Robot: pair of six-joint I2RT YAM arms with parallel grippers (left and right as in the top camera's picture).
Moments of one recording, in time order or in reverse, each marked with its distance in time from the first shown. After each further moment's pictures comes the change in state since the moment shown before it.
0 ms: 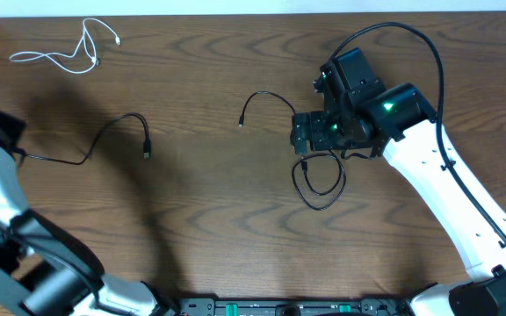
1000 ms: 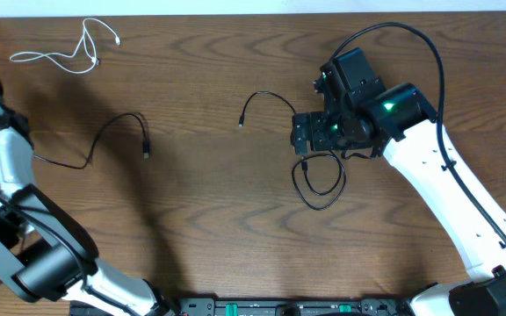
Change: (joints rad) left arm -0.069 0.097 0.001 0.184 -0.371 -0.002; right arm 0.000 0.000 0.006 -0.002 -0.002 0.000
